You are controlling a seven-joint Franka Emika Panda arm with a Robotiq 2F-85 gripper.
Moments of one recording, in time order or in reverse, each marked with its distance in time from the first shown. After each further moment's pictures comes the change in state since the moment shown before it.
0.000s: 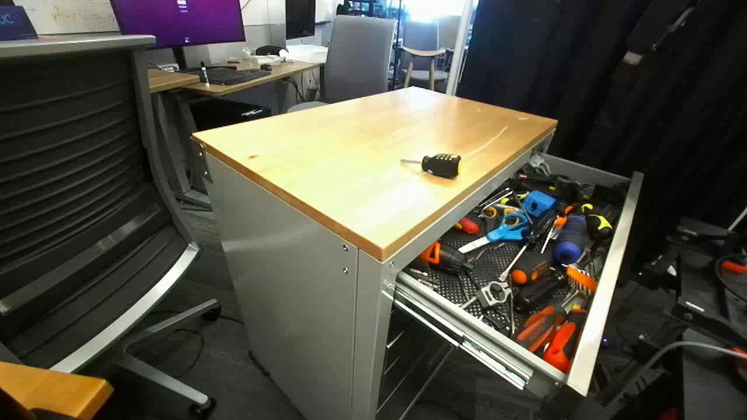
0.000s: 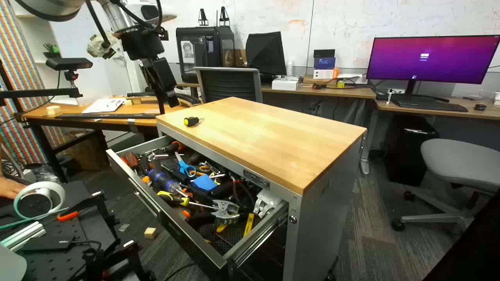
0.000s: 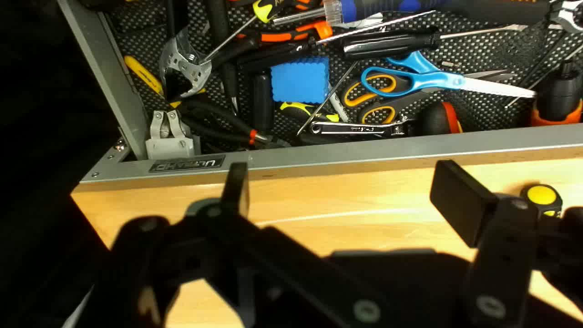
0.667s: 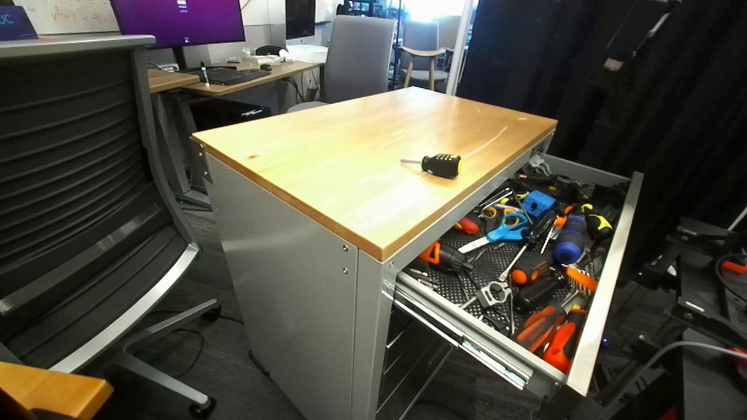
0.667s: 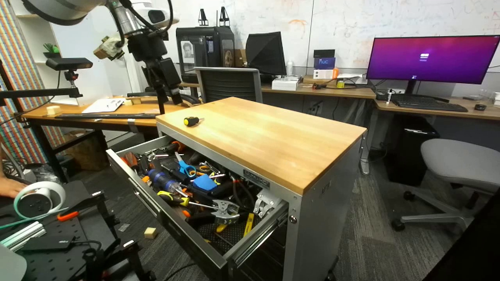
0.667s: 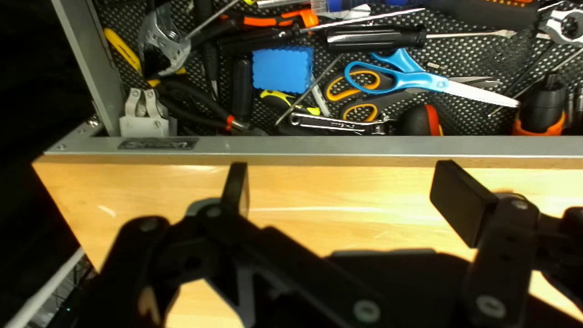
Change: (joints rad) arm 0.014 0.102 0.060 0.076 -0.033 0.002 0.009
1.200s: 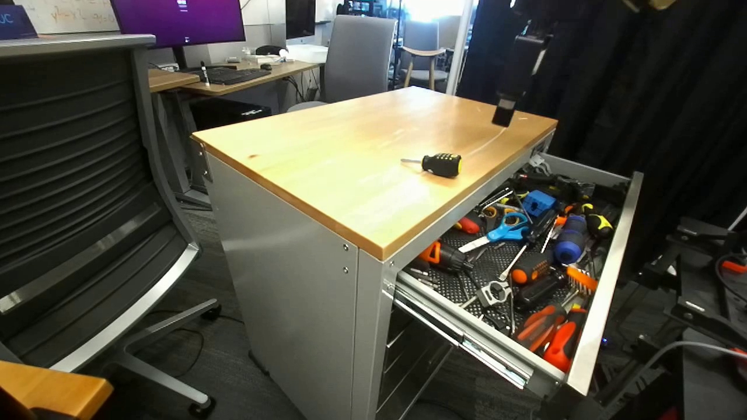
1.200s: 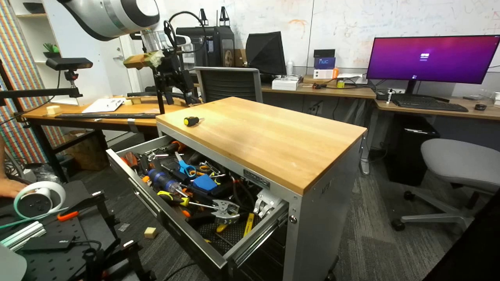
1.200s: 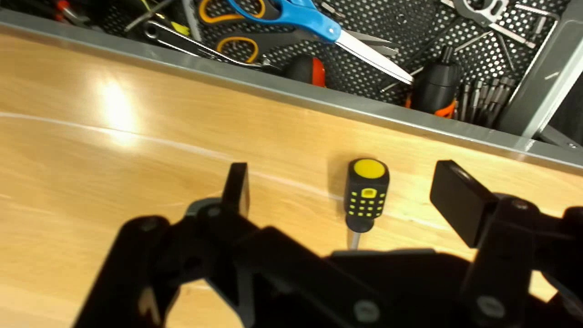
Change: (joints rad) arm 0.119 0.476 0.071 0.373 -0.095 -0.004 0.002
